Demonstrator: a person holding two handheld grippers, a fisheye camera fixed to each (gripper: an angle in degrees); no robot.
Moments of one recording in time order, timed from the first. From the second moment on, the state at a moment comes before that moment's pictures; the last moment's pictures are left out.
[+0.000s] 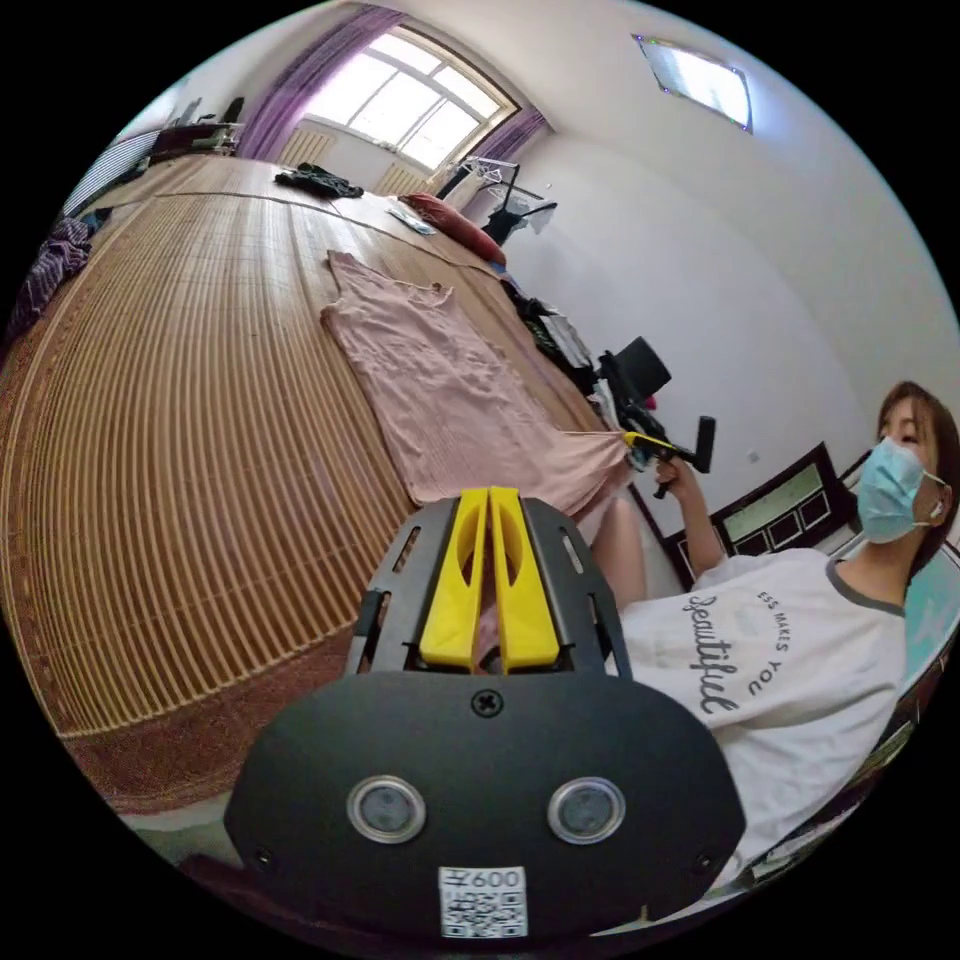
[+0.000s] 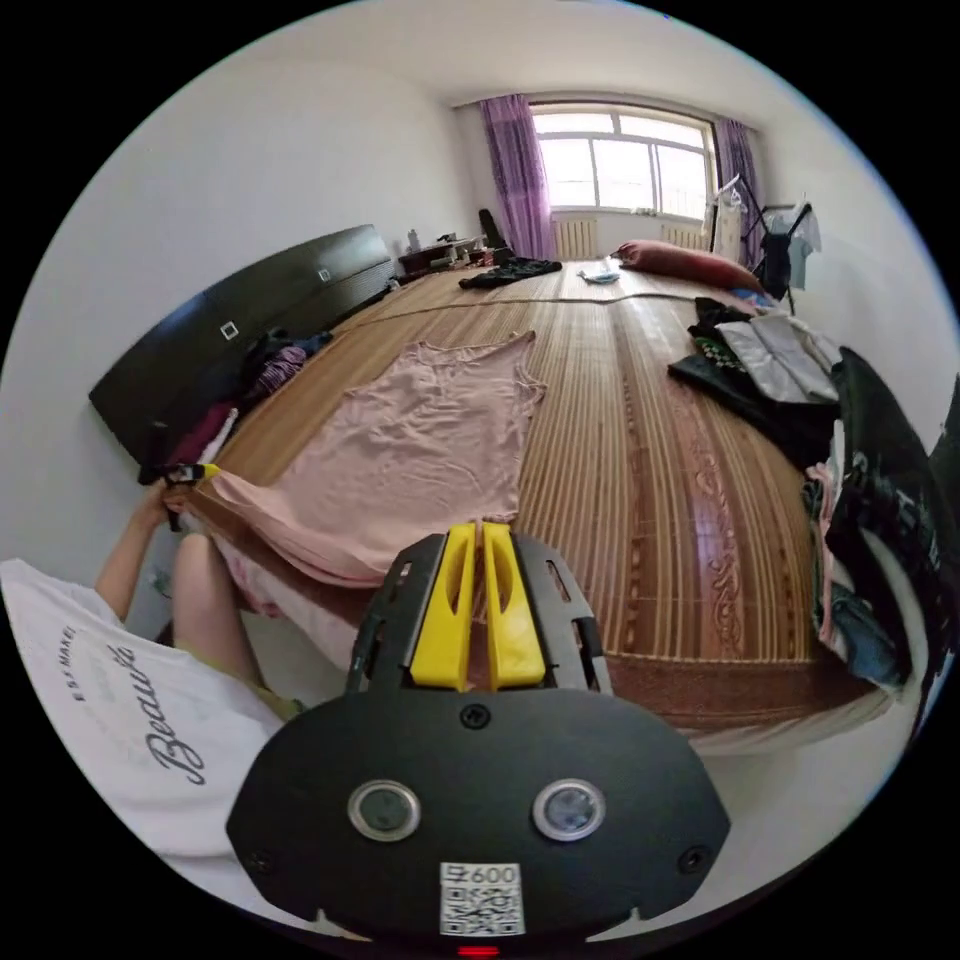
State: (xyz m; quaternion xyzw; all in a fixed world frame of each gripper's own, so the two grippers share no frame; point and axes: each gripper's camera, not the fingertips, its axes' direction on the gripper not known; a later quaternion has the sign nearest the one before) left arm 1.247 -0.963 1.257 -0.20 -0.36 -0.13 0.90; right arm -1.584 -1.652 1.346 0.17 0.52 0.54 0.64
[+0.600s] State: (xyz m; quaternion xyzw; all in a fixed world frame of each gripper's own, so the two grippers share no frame) left arm 1.313 -0.958 1.220 -0.23 -0.41 -0.23 0.85; right arm -1.639 -1.650 1.315 0.07 0.50 0.63 0.59
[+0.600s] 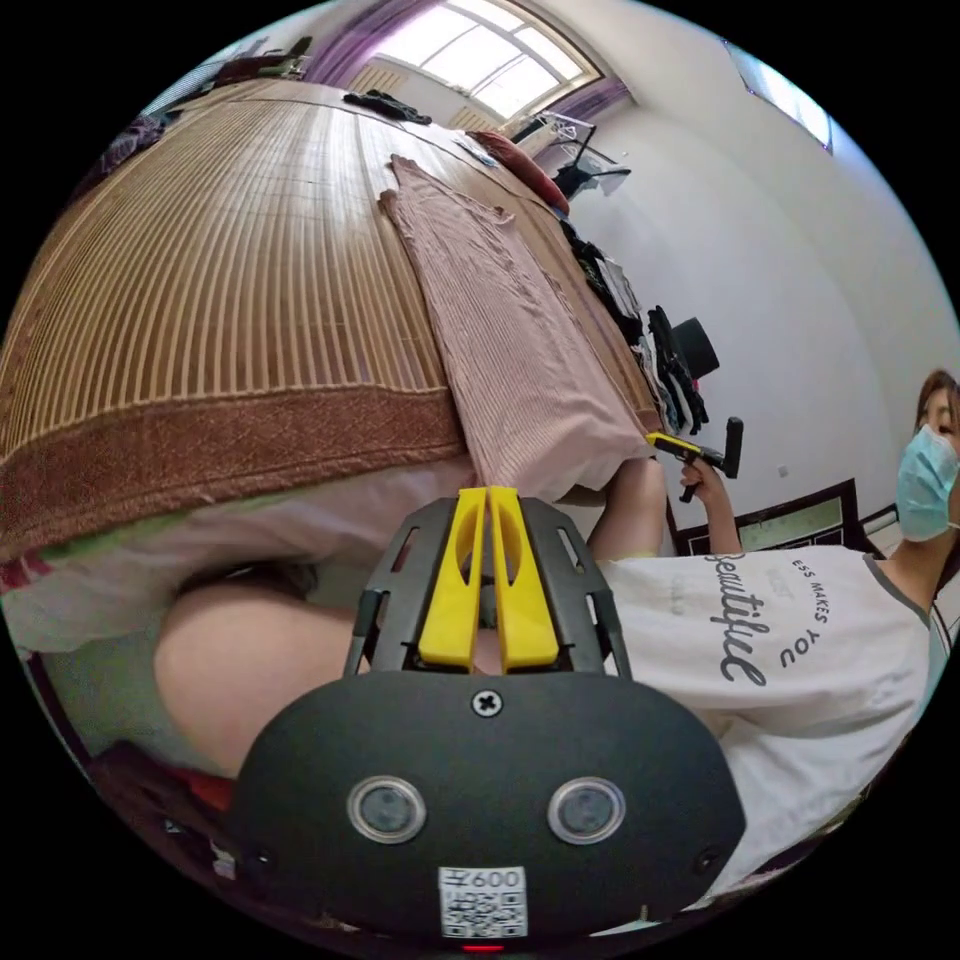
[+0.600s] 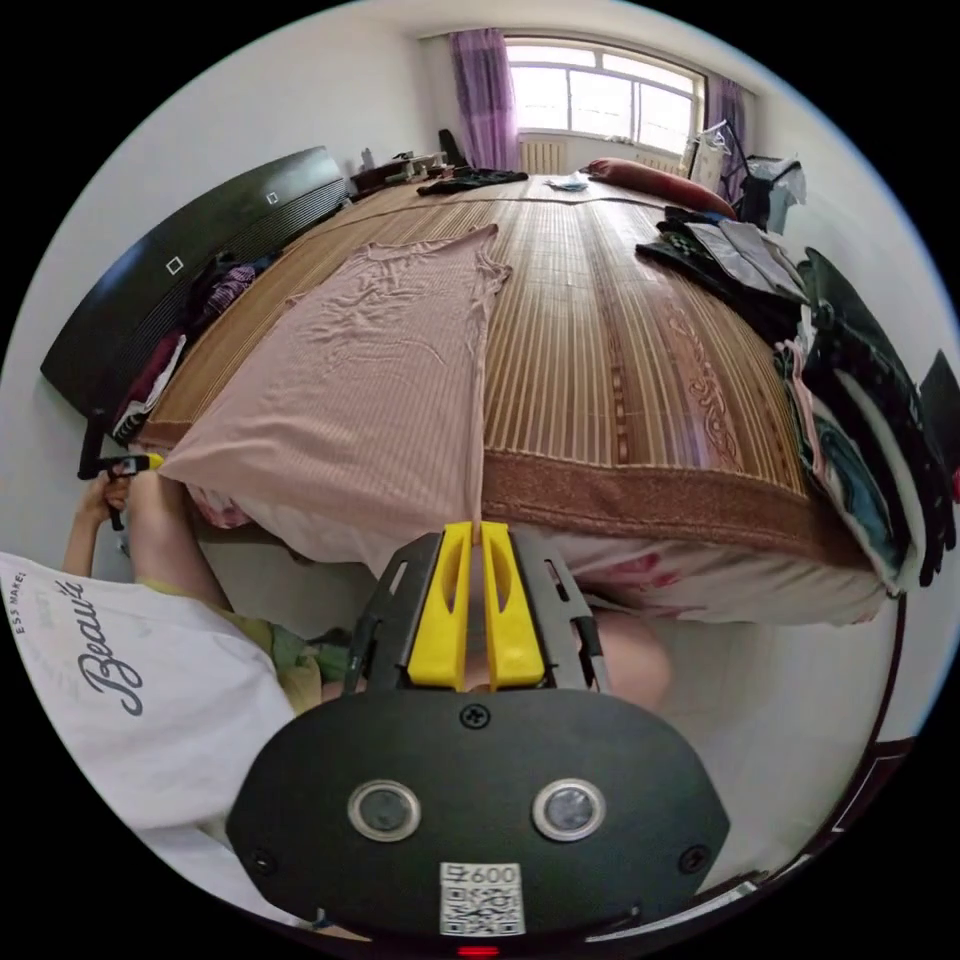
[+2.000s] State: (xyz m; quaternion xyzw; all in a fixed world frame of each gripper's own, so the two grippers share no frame) left arm 1.094 -1.206 1.332 -0.22 -0.59 -0.06 0.77; right arm -1.192 -1.602 1.002 0.23 0.51 0.50 0.66
